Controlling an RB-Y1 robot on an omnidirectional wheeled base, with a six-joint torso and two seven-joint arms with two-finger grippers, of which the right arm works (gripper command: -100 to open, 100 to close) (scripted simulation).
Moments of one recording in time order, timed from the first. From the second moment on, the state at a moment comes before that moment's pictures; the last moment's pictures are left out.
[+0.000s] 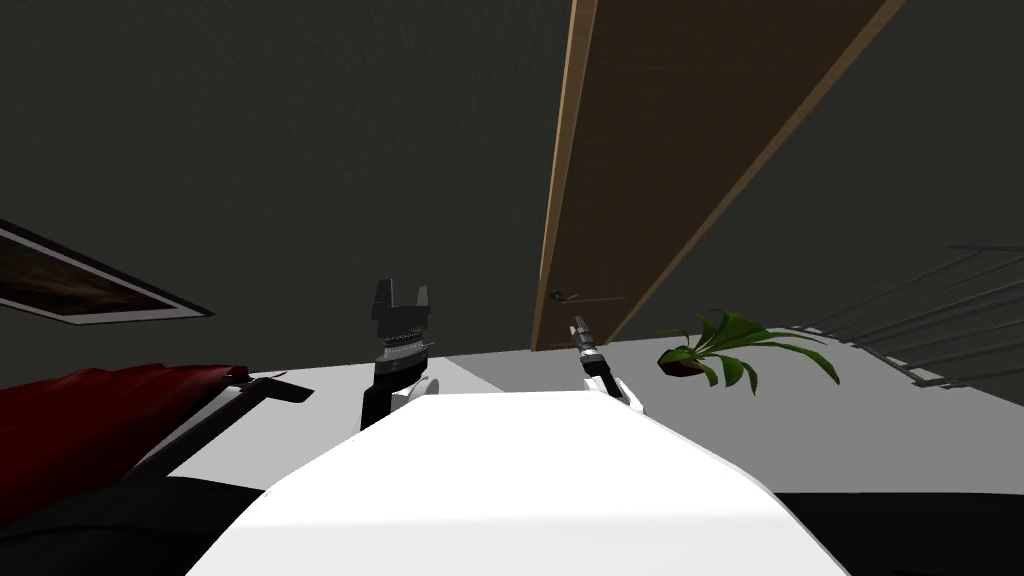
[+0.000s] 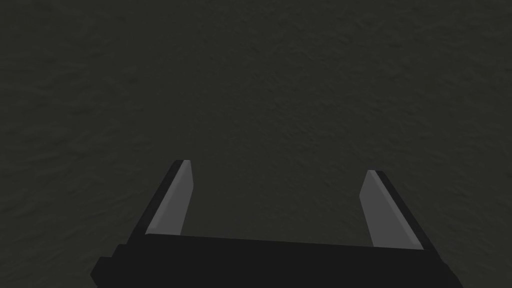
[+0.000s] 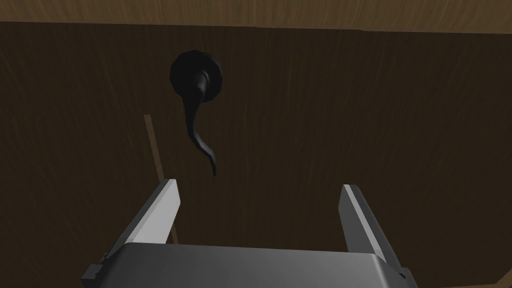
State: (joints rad) arm 0.19 -0.28 0.03 -1.31 -0.12 -0.60 -0.13
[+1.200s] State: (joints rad) arm 0.09 -0.35 0.02 -1.01 -0.12 -0.66 -0.17
